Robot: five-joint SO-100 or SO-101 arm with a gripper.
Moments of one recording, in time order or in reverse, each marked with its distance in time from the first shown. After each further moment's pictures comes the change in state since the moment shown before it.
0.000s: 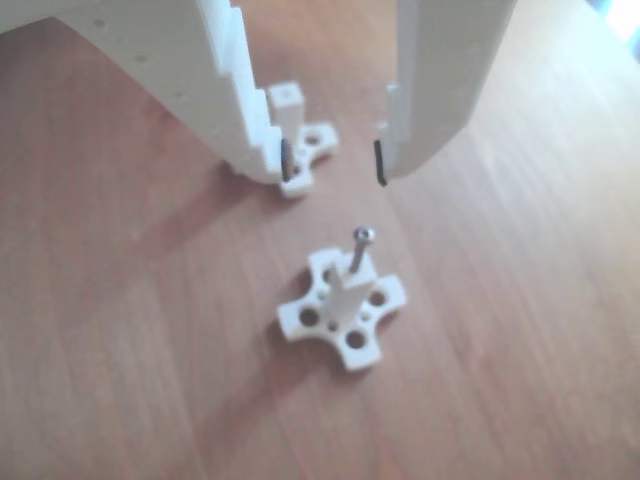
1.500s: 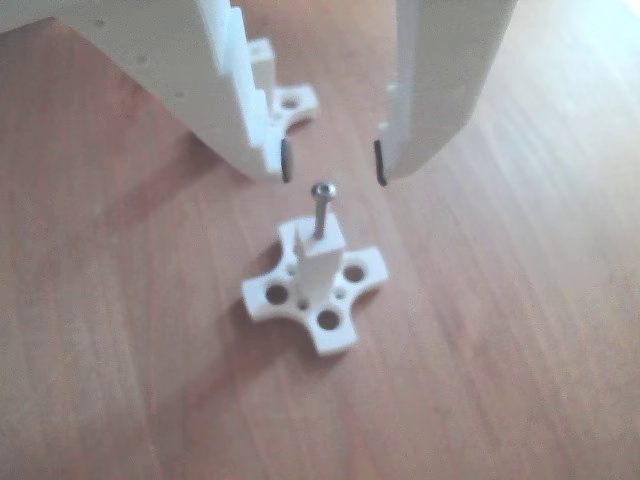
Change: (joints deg) arm 0.0 -8.9 -2.1 -4.9 -0.5
